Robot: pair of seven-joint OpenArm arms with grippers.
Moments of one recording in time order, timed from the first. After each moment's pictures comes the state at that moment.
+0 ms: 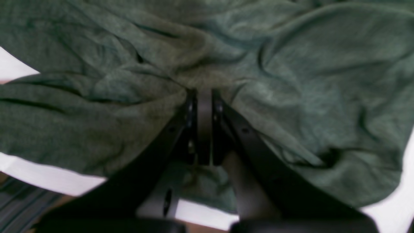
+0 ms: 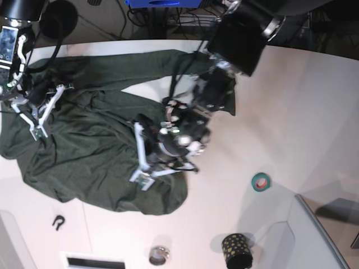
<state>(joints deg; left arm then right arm) -13.2 4.3 28.1 77.4 4.2 -9.2 53.9 -8.2 10.4 19.4 85.5 7.7 33.1 -52.6</state>
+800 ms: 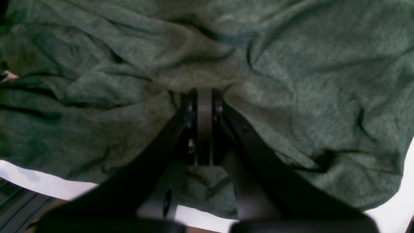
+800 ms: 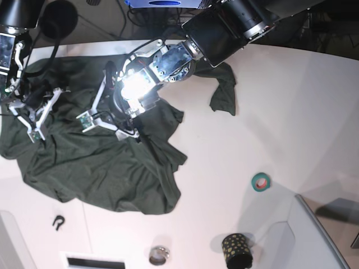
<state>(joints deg) -12.4 4.7 53.0 71.7 8.5 -9.0 47.9 -6.5 11.6 19.4 83.0 7.7 33.1 -52.7</state>
